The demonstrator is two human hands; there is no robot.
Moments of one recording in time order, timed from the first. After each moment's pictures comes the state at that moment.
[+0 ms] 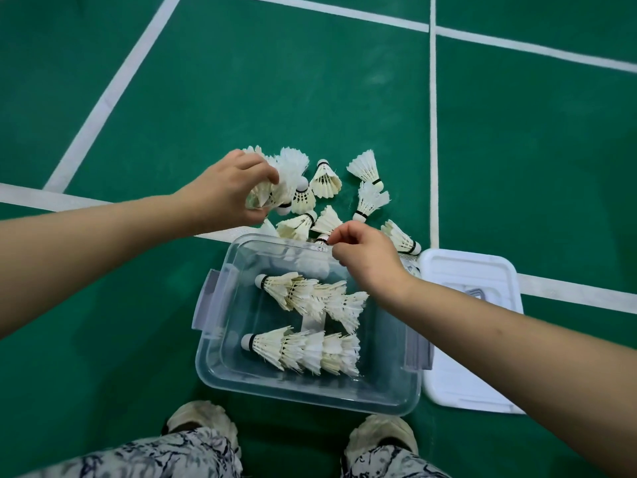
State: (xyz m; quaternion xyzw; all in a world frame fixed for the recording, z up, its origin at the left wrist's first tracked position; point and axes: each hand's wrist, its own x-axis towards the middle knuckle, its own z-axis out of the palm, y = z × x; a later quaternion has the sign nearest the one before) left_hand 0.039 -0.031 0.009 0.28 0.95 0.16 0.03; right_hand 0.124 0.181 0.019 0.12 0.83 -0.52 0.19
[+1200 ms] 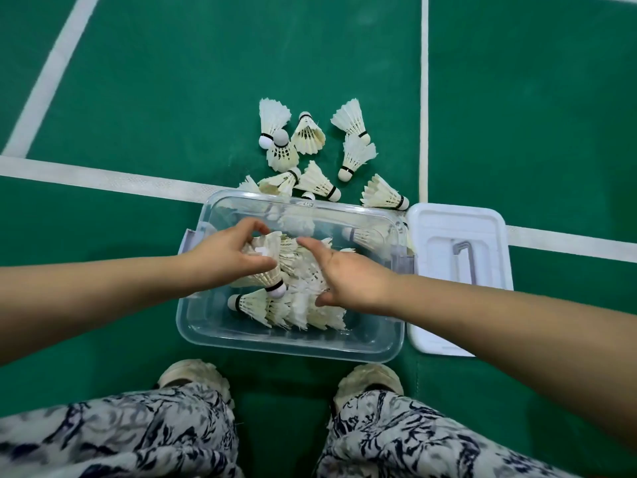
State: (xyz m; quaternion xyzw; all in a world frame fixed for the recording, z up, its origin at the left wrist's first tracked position) left_hand 0.145 0.005 -0.017 0.02 0.88 0.31 0.35; right_hand 0.170 0.204 -0.030 -0.22 0.90 -0.16 0.35
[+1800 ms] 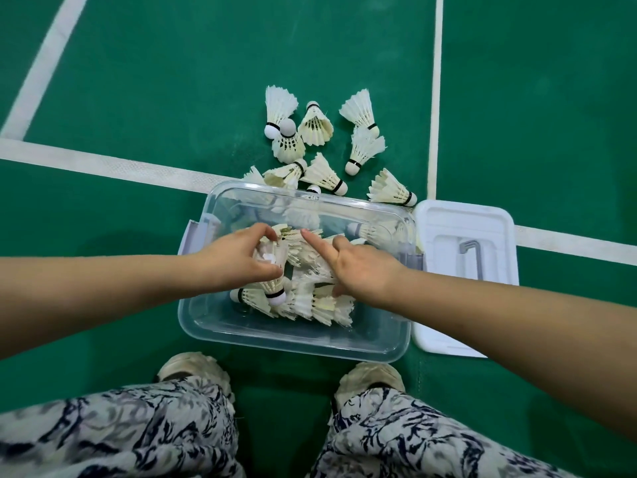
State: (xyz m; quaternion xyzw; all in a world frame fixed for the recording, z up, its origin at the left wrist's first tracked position) left_hand 0.151 0.009 -0.024 0.06 0.90 0.24 0.37; right_hand 0.166 0.213 -0.049 -0.27 0.91 -0.04 0.31
